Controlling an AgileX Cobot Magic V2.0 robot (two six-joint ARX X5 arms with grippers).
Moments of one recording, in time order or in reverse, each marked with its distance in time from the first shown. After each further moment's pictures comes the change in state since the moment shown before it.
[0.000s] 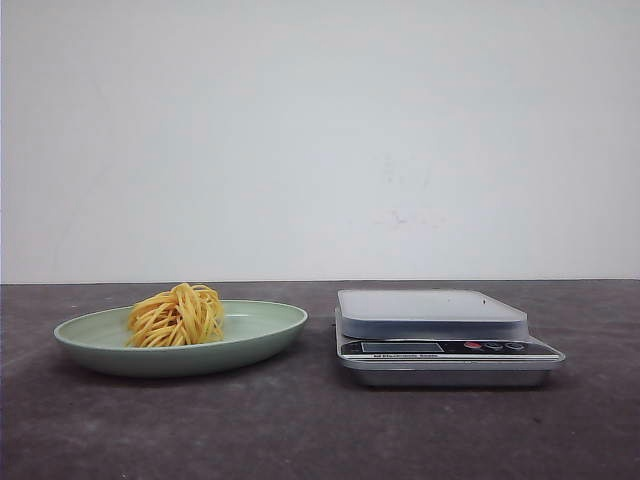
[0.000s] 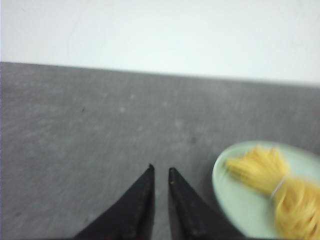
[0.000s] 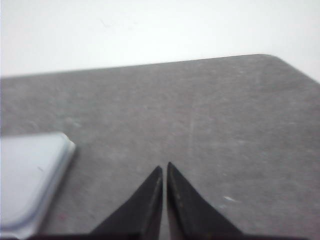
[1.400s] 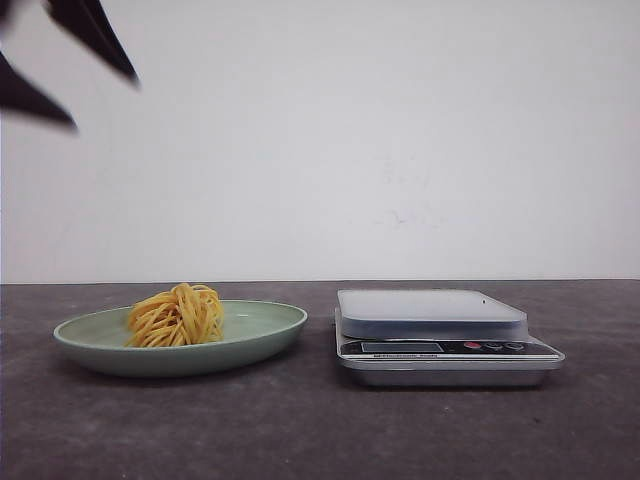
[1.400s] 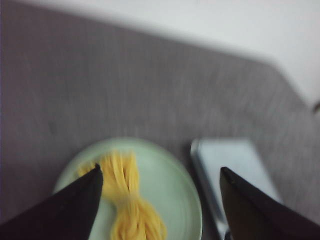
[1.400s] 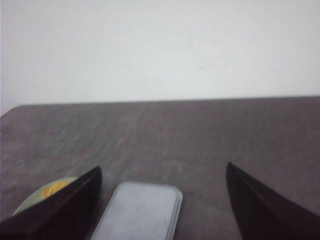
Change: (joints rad) left arm -0.208 1.069 0.773 -0.176 0.260 -0.246; right arm 0.005 0.537 0.877 -0.446 -0.332 0.007
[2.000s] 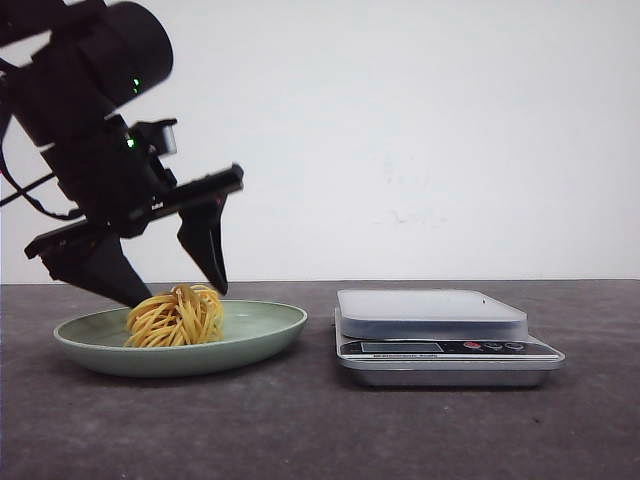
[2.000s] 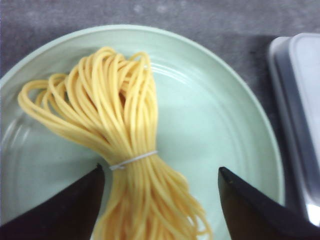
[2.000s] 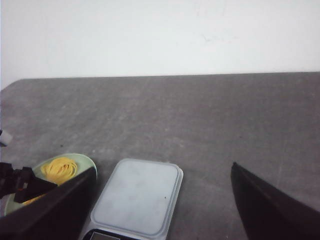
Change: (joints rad) left arm -0.188 0.504 0.087 0.061 -0.209 -0.027; right arm 0.000 0.021 0.000 -0.056 -0.014 -0.039
